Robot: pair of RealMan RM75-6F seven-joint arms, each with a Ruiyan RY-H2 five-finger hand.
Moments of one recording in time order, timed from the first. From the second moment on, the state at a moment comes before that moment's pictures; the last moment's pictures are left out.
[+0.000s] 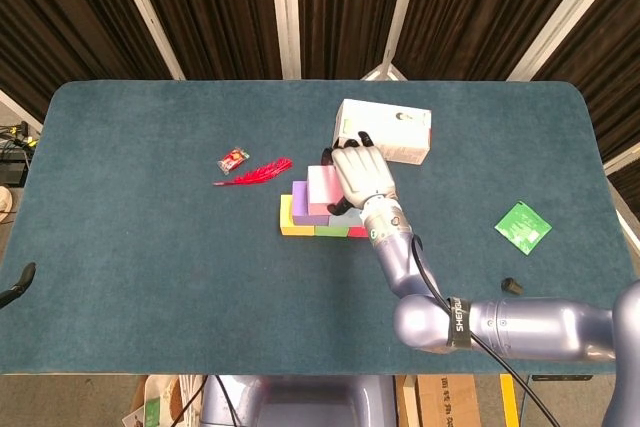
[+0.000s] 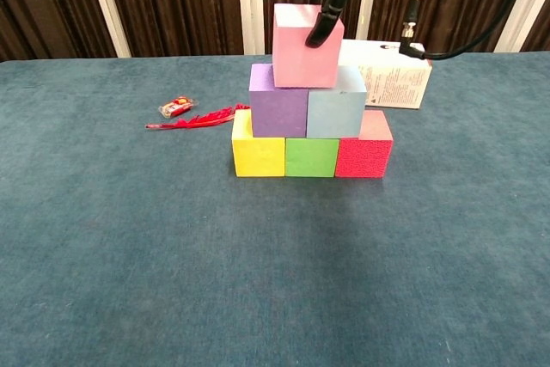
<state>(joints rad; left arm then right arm) -0.01 -1.19 -0.19 -1.73 1.43 1.71 0.05 1.35 -1.25 0.36 -1.87 -0.02 1.10 -0.74</state>
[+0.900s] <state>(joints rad) -0.01 -1.19 -0.20 -1.73 1.42 1.71 0.06 1.34 -1.24 0.36 -1.87 -0.02 1.10 -0.74</state>
